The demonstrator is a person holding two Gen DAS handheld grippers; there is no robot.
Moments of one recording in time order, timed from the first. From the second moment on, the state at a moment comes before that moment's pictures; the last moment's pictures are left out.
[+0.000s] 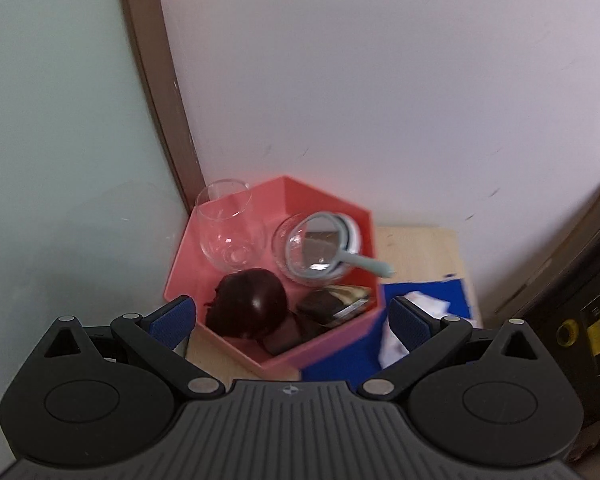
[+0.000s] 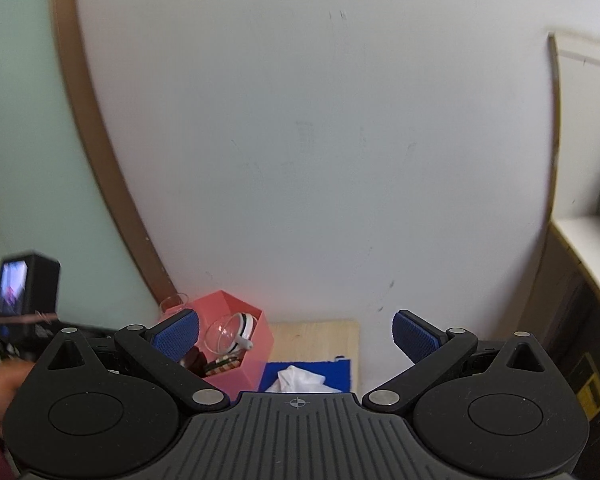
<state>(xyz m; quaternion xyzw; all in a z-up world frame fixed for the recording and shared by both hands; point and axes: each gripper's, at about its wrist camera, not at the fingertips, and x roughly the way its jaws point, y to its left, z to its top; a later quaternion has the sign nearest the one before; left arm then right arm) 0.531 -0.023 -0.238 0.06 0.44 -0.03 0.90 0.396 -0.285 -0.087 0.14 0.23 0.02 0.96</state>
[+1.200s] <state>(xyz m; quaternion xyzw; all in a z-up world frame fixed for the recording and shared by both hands) 0.609 -0.019 -0.376 0.21 0.54 -0.07 0.81 0.487 -0.304 -0.243 0.23 0.35 0.00 0.91</state>
